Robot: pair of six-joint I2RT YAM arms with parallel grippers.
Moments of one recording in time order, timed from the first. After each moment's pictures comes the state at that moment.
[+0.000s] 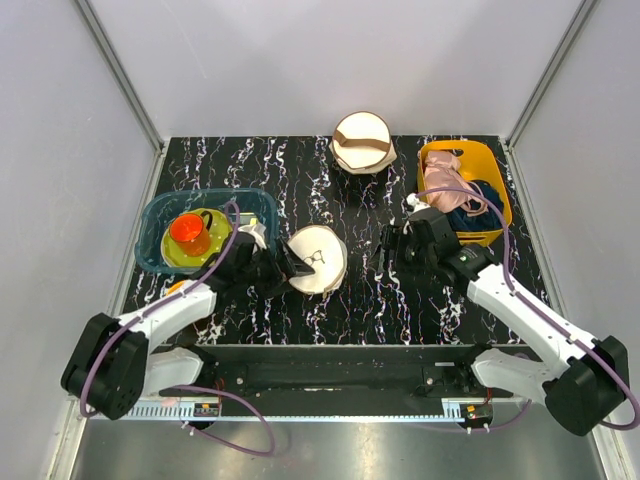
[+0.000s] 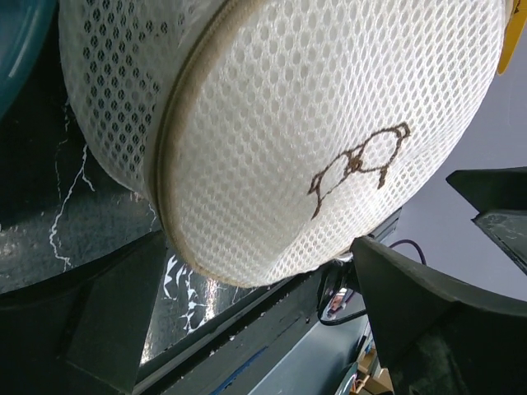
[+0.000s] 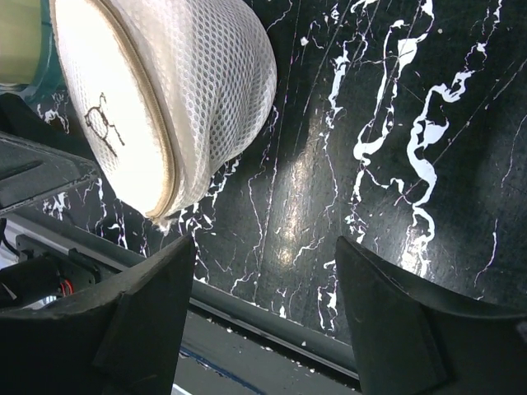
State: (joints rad) left arm -0.47 1.16 0.49 -0.02 0.41 -1.01; right arm 0.57 1.09 0.87 -0.54 -0.09 0.62
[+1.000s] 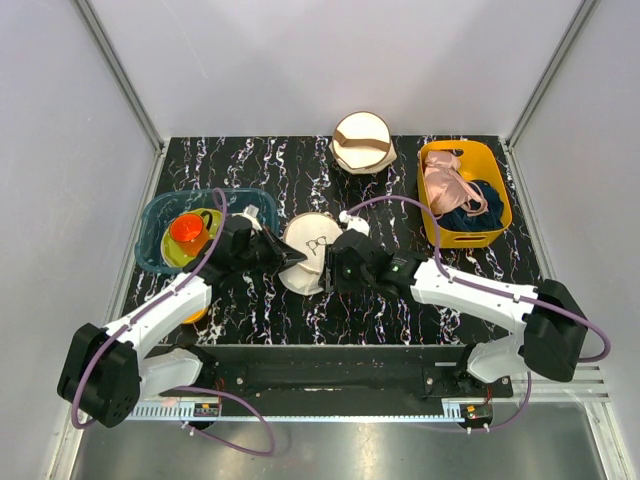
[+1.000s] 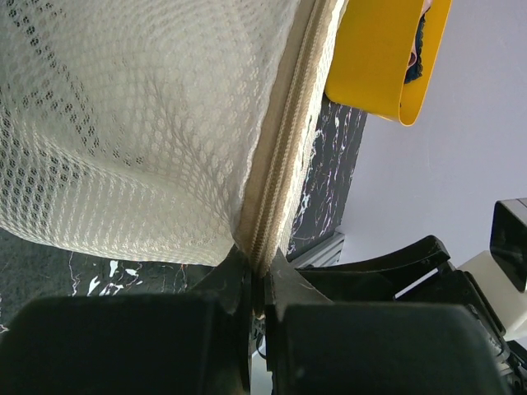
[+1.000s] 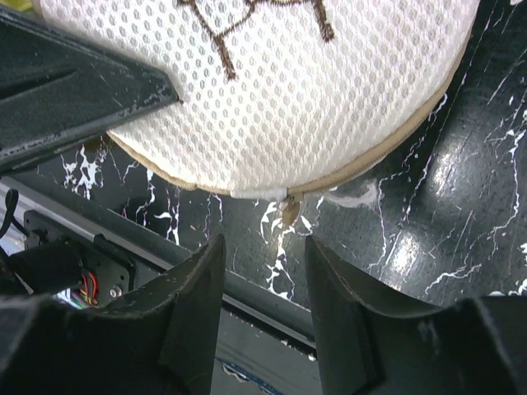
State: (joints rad) left arm -0.47 1.13 0.63 -0.07 0.35 -1.15; right arm 1.00 1.40 1.01 -0.40 0.14 0.83
